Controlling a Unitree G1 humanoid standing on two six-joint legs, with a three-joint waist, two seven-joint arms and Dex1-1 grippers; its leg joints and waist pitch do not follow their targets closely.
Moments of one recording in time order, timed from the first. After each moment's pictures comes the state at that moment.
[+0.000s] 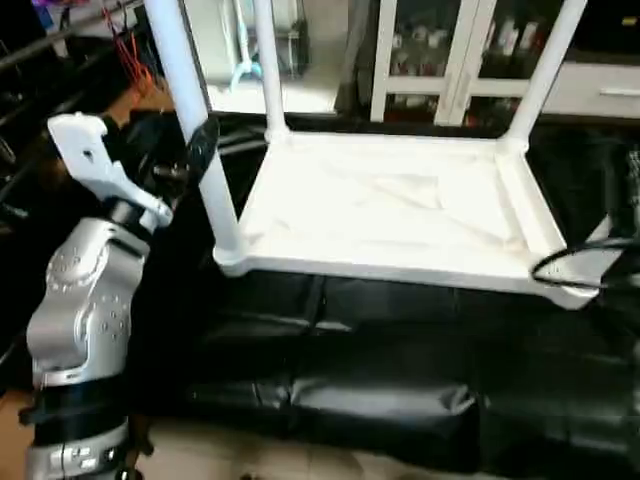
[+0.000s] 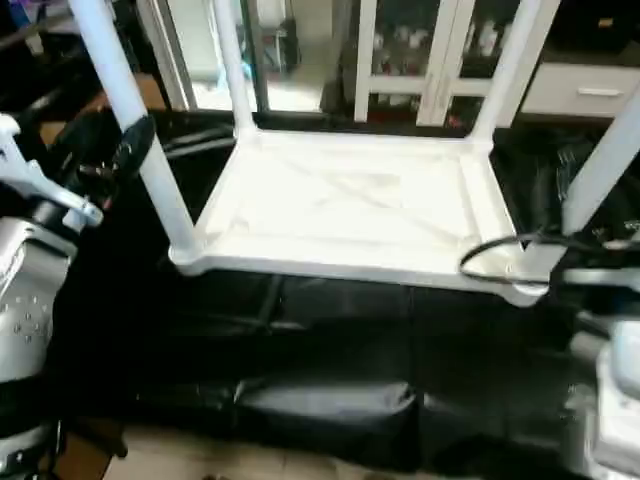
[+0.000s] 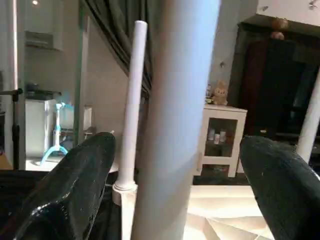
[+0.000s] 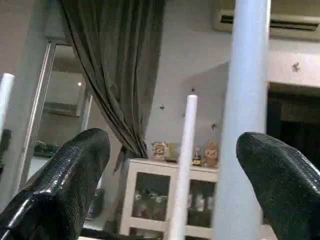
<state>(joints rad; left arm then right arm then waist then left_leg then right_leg) -0.42 0.28 0.27 -0.10 -0.46 0.30 -0.32 -0.07 -0.31 -0.39 -0.20 0.33 -0.29 0.25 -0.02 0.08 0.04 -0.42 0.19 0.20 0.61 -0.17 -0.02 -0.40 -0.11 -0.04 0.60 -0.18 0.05</state>
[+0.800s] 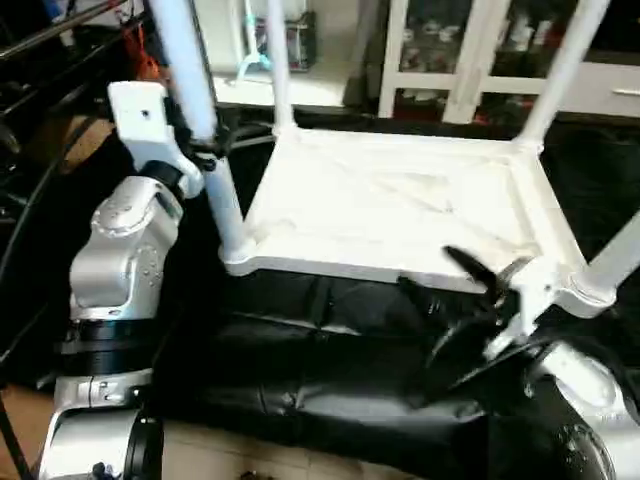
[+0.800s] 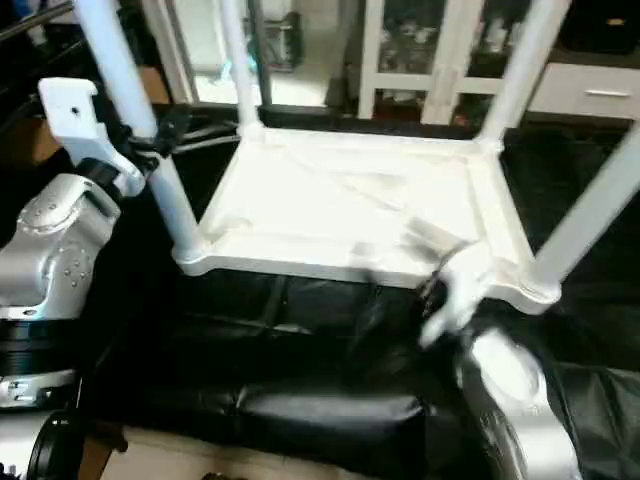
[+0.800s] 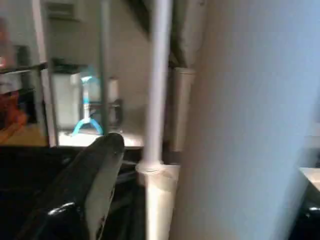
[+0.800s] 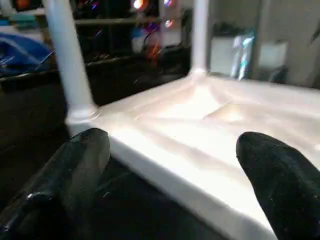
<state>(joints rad) -0.63 0.27 0.19 0.13 -0.32 0.36 -0.19 0.06 -0.38 0.01 -0.23 0.44 0.15 0.55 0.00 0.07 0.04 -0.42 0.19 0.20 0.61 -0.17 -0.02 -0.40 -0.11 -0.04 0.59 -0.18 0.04</state>
